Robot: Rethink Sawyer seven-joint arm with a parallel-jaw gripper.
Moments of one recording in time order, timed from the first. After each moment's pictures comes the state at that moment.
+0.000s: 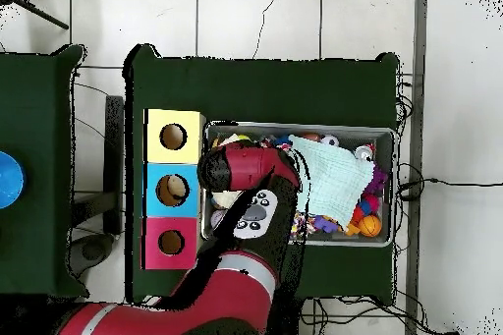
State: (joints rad) arm 0.09 -0.26 -0.38 1.35 -0.05 0.31 1.58
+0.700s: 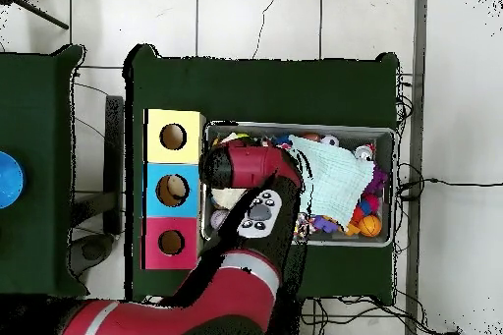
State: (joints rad) arm 0.07 -0.26 -0.36 1.35 0.02 0.31 1.58
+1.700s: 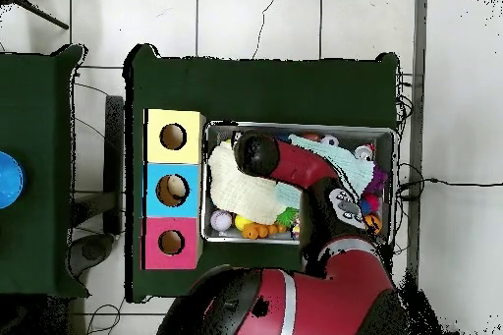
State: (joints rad) arm -0.30 -0.31 0.11 1.46 0.05 0.30 1.58
